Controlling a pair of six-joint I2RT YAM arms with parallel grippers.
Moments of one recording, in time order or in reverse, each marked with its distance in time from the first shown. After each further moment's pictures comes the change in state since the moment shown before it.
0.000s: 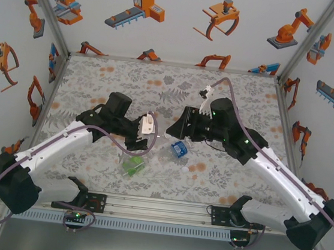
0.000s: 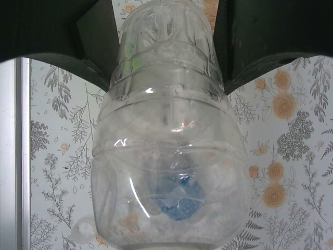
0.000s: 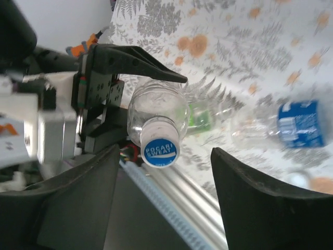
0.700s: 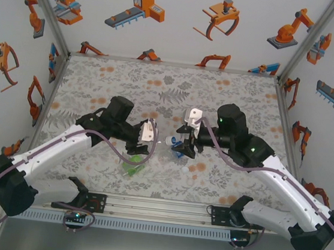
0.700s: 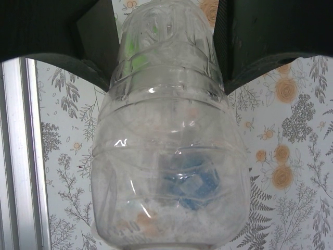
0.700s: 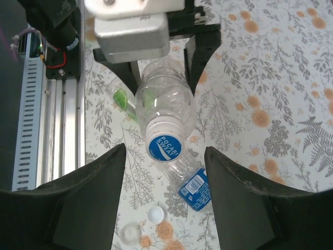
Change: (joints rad) left arm -0.060 -0.038 -0.021 -0.004 -0.001 0.029; right arm 0.000 -0.073 -0.079 0.048 -0.373 -1.025
